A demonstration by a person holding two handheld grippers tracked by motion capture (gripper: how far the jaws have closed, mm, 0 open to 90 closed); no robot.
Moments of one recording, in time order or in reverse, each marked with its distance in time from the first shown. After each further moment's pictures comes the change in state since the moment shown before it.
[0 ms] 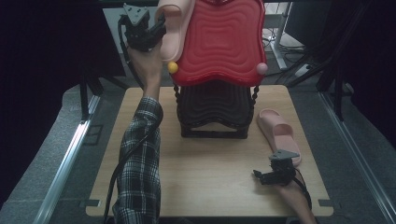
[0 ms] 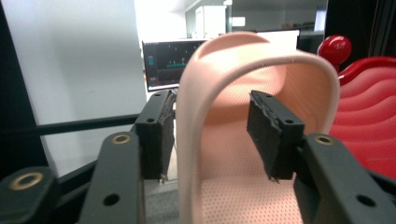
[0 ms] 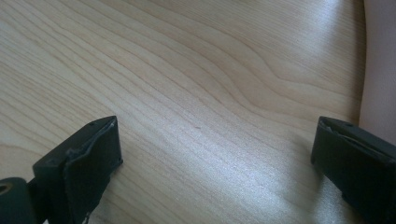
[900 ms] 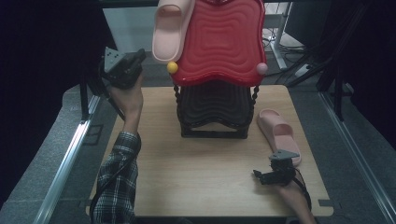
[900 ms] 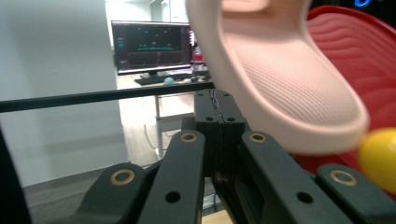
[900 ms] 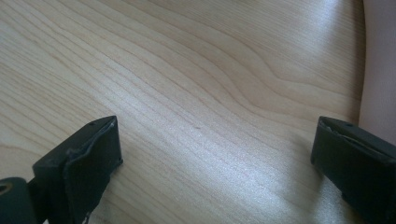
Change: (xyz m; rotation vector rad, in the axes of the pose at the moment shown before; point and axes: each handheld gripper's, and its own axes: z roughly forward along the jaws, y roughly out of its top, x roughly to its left) left arm 0.039 -0.086 -0.062 0.026 -0.174 -0.034; right arm 0.000 0.000 0.000 -0.003 -0.003 -0.002
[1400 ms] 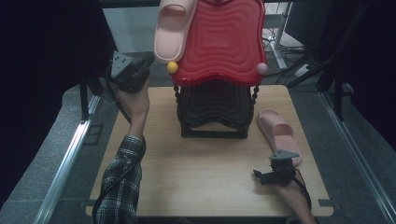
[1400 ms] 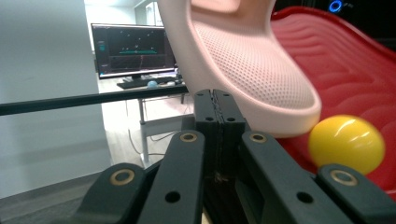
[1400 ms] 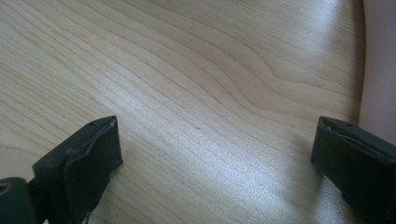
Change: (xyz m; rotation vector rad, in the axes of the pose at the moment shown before) left arm -0.017 0.002 0.006 -0.017 -0.057 -0.006; right arm 0.000 0.000 0.000 -0.001 -0.001 -0.001
